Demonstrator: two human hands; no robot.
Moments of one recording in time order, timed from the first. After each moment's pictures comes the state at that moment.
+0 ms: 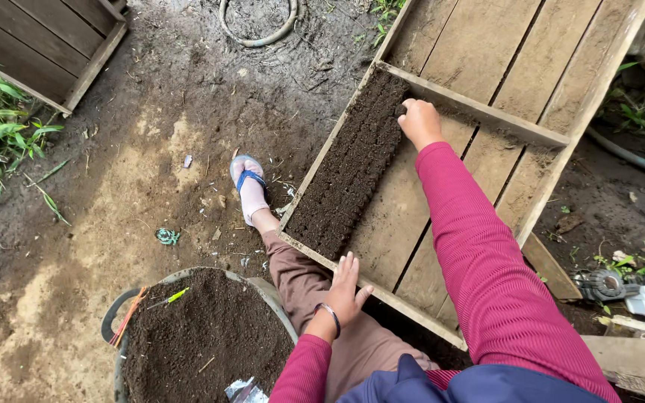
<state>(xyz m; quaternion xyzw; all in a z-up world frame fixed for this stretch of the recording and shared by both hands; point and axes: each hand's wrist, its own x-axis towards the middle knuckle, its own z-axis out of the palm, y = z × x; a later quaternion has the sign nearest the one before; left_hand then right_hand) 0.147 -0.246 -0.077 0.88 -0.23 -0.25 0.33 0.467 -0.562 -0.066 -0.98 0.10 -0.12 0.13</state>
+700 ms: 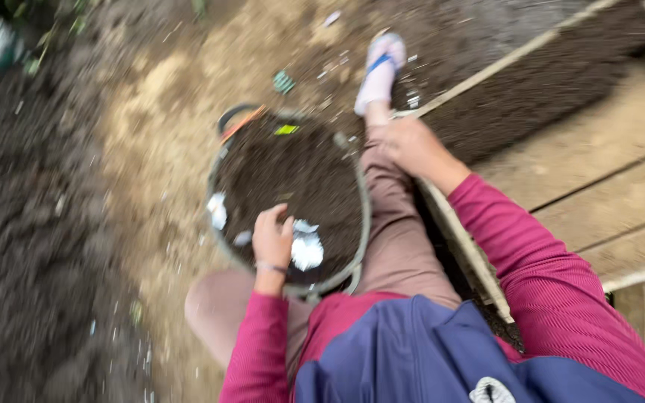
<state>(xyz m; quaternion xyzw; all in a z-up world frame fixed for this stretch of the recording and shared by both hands) -0.031 -0.014 -0.032 0.91 0.27 0.15 0.27 0.257 -0.248 -0.017 -0.80 -0.47 -0.14 0.34</state>
